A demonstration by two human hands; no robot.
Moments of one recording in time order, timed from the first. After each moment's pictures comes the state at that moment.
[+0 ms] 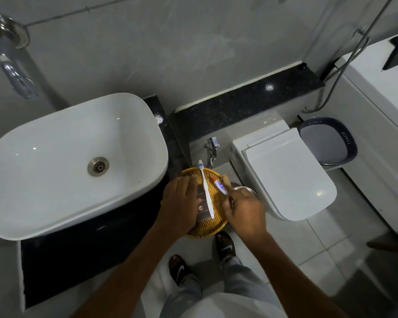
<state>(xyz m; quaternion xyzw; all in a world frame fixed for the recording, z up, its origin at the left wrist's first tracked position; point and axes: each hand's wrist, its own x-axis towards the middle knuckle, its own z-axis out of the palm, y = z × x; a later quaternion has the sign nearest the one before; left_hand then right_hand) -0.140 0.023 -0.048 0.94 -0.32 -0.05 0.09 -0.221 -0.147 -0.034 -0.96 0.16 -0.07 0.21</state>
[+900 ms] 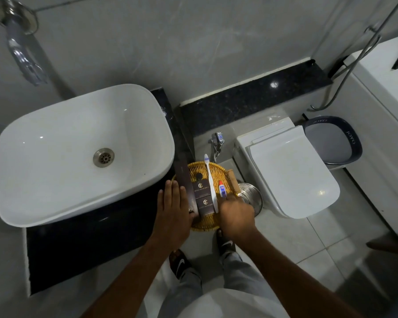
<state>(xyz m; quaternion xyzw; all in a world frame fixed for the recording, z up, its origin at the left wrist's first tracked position) -0.171 0.065 -0.095 0.96 -0.26 -0.12 -0.02 -0.219 -0.114 -0.051 -0.97 0.10 0.19 0.08</state>
